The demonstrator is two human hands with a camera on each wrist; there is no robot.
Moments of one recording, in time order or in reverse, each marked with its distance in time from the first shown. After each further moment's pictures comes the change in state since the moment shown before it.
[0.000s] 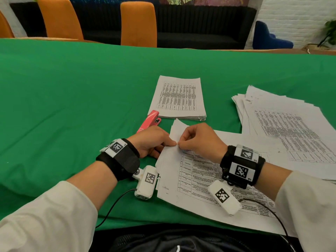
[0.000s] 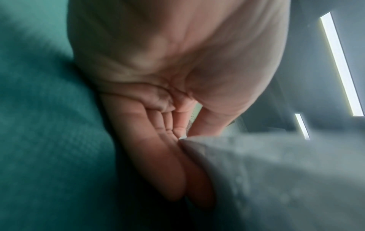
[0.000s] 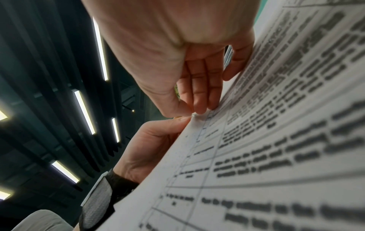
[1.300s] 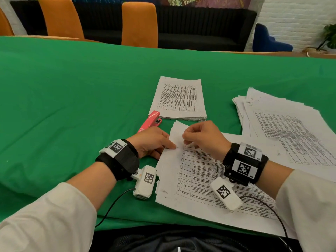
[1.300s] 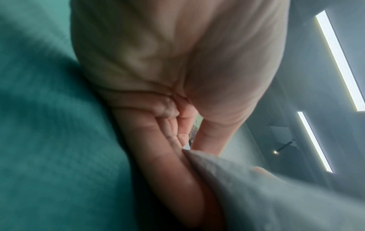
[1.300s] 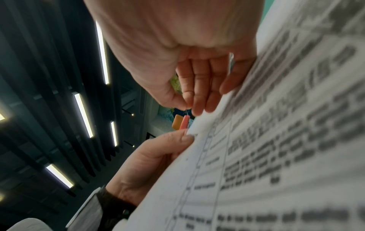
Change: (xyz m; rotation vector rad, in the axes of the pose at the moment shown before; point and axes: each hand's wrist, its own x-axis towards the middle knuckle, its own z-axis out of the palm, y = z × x) left_hand 0.005 -0.006 -0.006 0.034 -0.017 0.028; right_hand 0.009 0.003 -0.003 0.154 0.089 0.083
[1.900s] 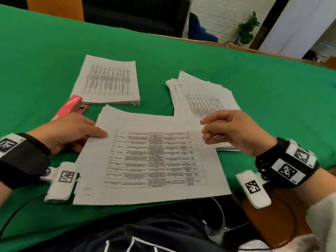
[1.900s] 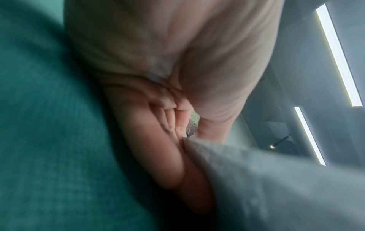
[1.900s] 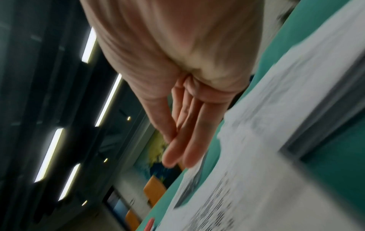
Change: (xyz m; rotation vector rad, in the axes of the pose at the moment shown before) left_hand -0.003 0.010 0.010 0.109 0.079 -0.037; right_hand -0.138 0.032 -0.184 0.248 0.165 0.211
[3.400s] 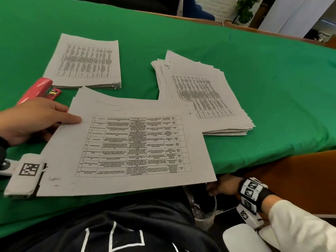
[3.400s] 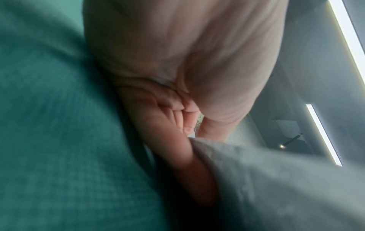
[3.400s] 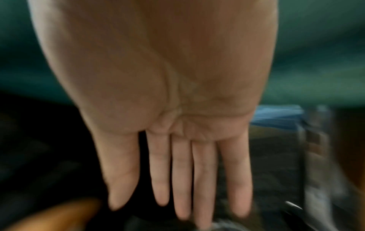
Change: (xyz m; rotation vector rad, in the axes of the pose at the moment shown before) left_hand 0.009 0.000 0.009 0.032 0.067 -0.027; right_hand -0.013 0.261 -0.074 -1.060 -0.559 0.557
